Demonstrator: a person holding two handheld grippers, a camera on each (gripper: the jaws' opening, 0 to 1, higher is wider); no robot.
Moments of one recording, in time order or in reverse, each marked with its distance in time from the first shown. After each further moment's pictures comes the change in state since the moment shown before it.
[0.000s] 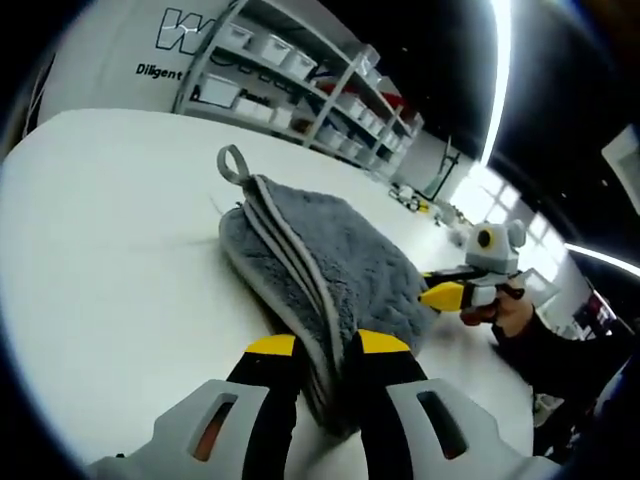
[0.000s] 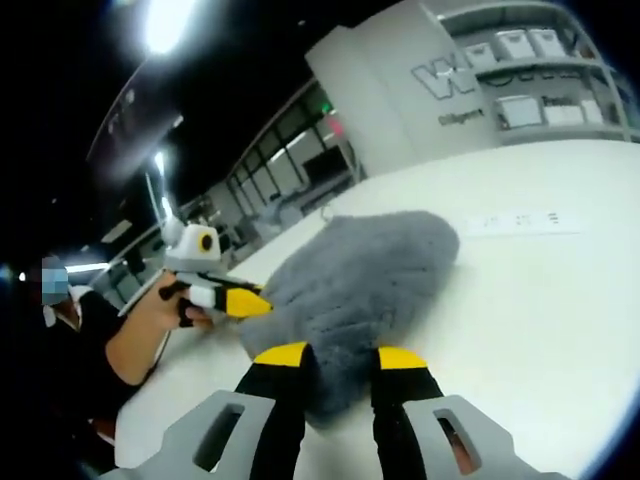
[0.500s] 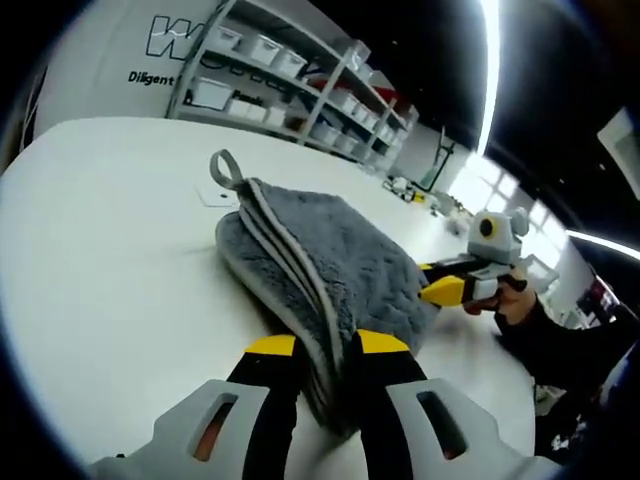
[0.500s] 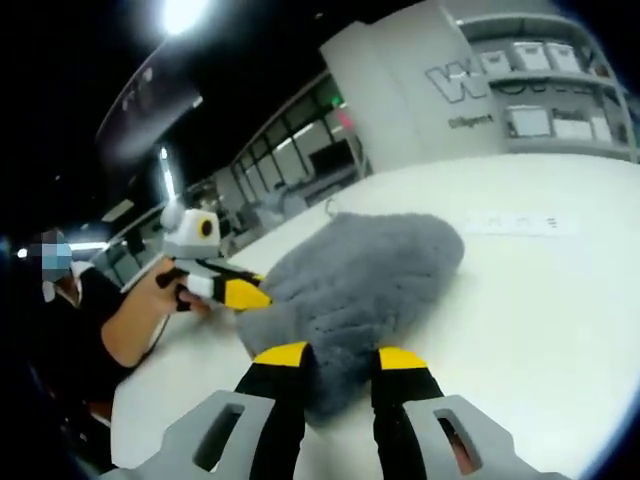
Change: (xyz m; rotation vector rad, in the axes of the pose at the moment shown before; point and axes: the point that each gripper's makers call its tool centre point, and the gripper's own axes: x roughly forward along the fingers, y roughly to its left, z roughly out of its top) left arm -0.014 -0.022 -0.016 0.046 0.007 0.004; right arm -0.020 0.016 -0.014 -0.073 0.035 -0.002
